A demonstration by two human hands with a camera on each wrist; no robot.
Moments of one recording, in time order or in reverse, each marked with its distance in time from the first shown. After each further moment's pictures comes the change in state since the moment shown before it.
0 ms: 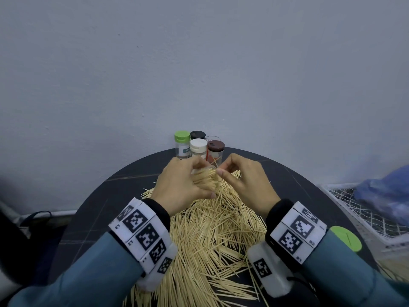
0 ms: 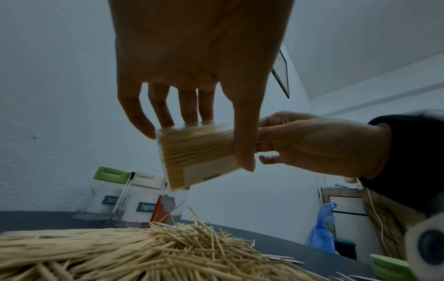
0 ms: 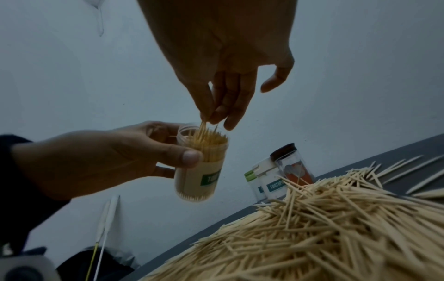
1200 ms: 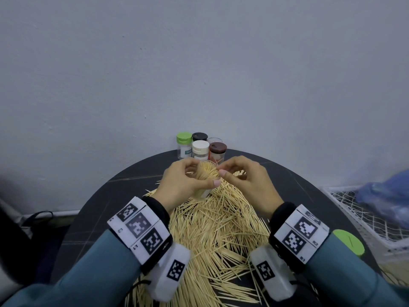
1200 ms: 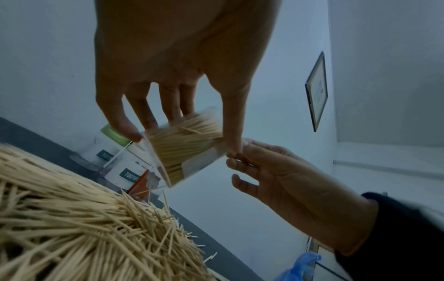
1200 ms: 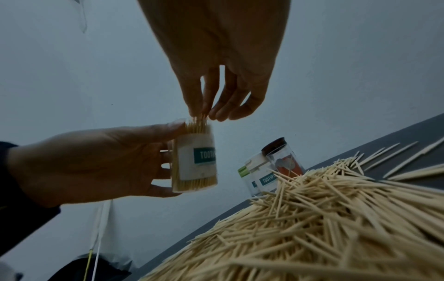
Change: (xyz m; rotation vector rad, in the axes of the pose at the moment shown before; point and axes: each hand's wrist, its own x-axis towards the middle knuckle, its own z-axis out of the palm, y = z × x) left_hand 0.002 0.001 -0.002 -0.472 -0.012 -0.224; right_hand -0.001 0.005 0.001 0.308 0.020 0.039
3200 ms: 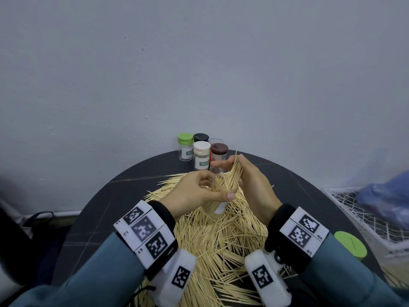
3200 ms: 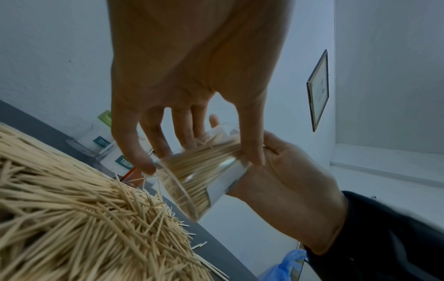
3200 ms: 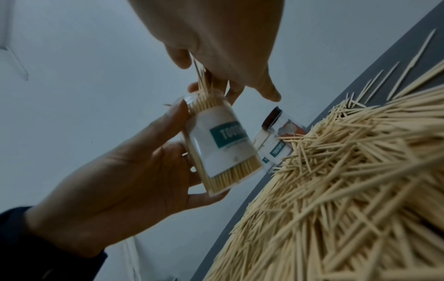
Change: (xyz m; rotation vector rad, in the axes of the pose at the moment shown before) left_hand -0.001 -0.003 0.012 -0.033 -0.283 -0.050; right_hand -0.001 -0.005 0.011 0.567 -0.005 0.230
